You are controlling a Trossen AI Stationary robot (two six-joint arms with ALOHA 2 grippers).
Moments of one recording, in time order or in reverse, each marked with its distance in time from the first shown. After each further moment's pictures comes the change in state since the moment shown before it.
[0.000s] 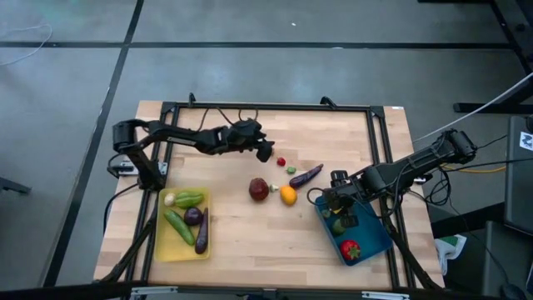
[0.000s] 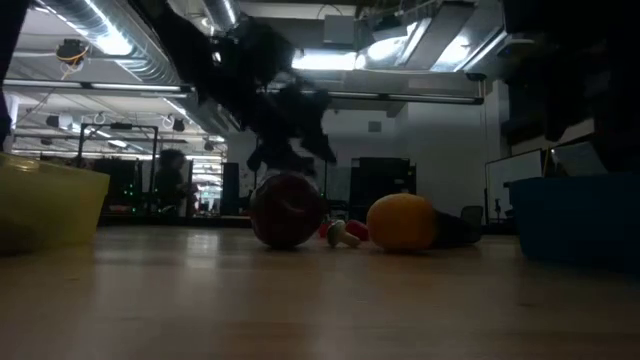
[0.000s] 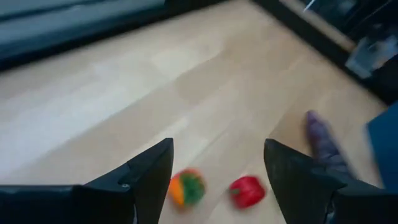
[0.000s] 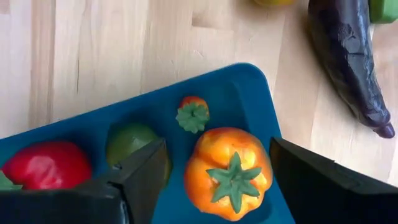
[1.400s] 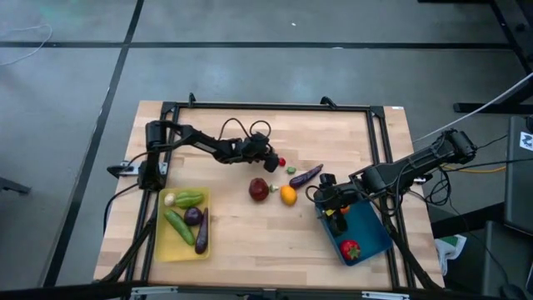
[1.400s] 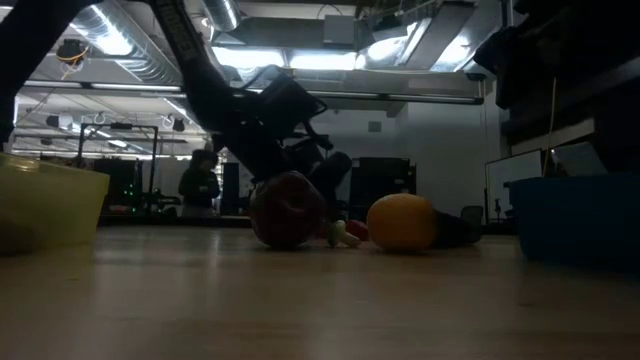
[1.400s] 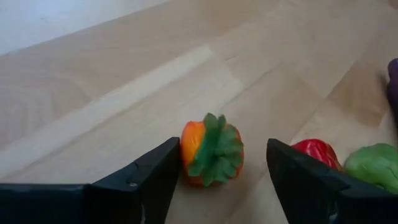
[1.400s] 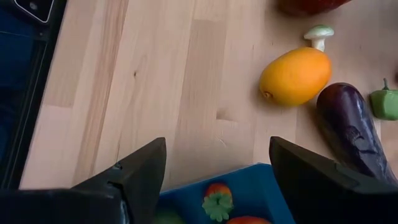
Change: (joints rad) left arm -0.037 0.301 0.047 0.106 -0.029 -0.097; right arm 0.000 0.000 0.000 0.280 0.001 -0.009
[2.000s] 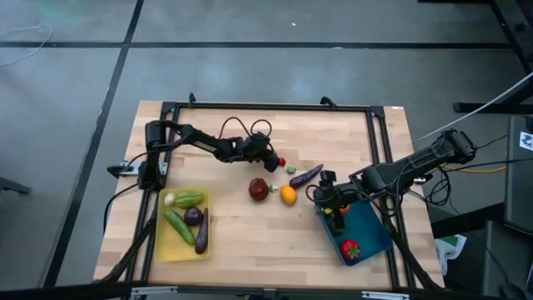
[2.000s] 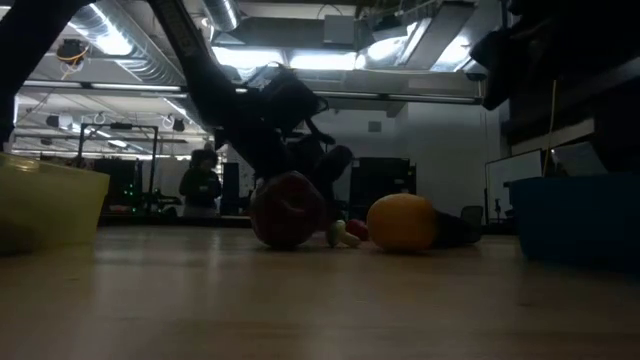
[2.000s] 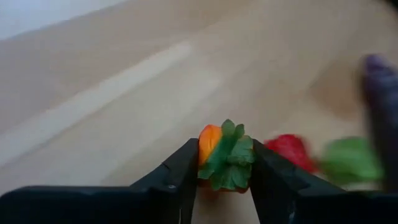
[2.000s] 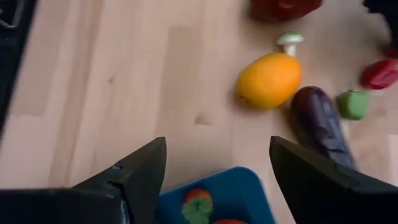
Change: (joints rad) left arm 0.001 -0.024 0.016 -0.033 0.067 -0.003; right arm 0.000 0.000 0.000 -0.002 0.100 0.000
